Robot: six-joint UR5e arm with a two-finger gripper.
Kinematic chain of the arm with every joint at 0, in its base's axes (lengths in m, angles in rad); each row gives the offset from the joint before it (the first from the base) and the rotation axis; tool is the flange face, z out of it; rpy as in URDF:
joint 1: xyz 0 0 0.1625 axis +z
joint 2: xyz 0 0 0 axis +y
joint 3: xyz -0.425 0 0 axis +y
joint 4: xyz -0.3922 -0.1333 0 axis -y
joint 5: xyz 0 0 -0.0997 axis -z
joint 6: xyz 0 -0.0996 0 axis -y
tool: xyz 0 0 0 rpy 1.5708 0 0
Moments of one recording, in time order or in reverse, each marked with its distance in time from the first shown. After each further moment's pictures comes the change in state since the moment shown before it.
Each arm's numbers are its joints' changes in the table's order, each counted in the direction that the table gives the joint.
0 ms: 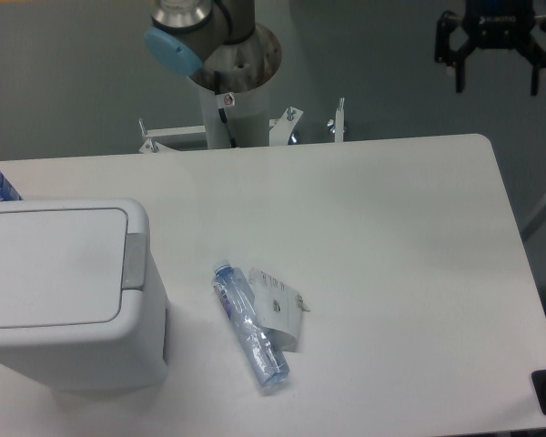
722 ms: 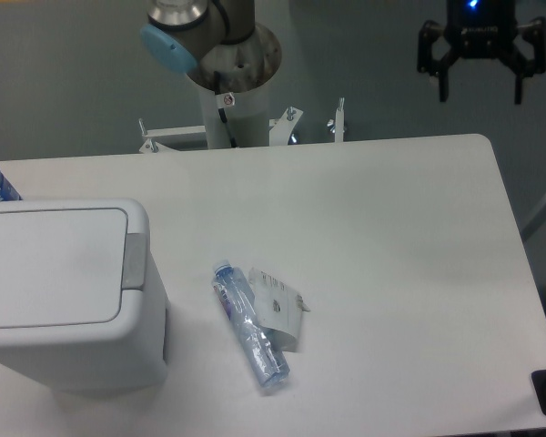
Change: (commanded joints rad) arm -0.092 0.018 -0.021 0.005 0.049 -0.244
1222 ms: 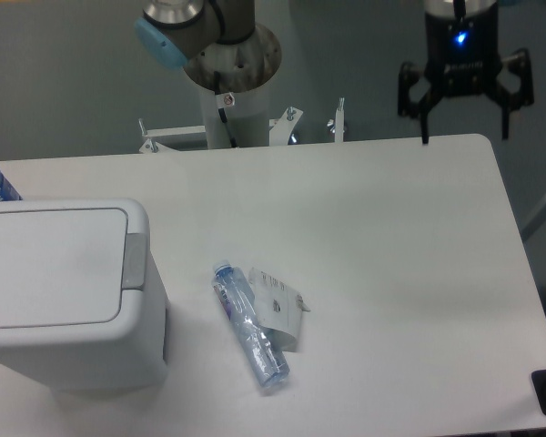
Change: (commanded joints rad) arm -0.179 0.098 -0.078 0.095 -0.002 -0.466
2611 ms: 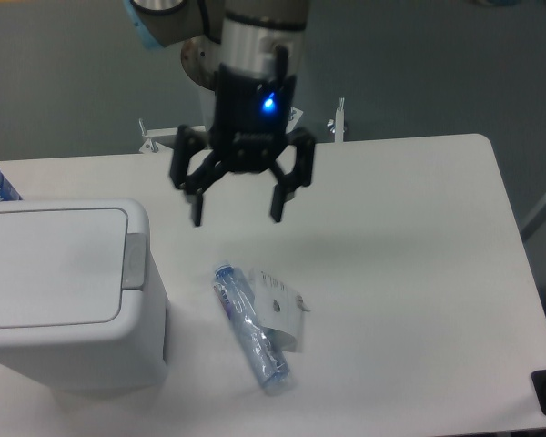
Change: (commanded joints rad) arm -0.322 0.044 -0.020 -0.037 -0.270 -0.702
